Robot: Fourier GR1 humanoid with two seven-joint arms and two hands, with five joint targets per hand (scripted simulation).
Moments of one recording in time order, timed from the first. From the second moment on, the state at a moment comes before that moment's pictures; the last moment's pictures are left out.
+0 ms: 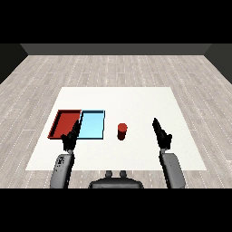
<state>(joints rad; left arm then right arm) 0.01 0.08 0.01 -1.56 -0.01 -0.01 0.02 -0.01 -0.15 0.03 -1.59 0.00 0.00 0.00</state>
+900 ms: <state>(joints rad) -0.02 0.04 0.04 -1.62 0.03 -0.05 -0.36 0.08 -0.13 -0.07 -1.64 -0.12 0.17 -0.34</state>
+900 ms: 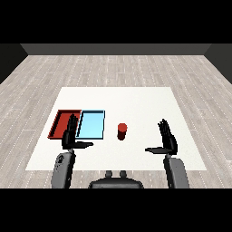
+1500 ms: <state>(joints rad) -0.02 0.04 0.04 -1.62 0.01 -0.04 -0.39 0.06 -0.10 -0.08 -1.63 -0.09 0.19 -0.35</state>
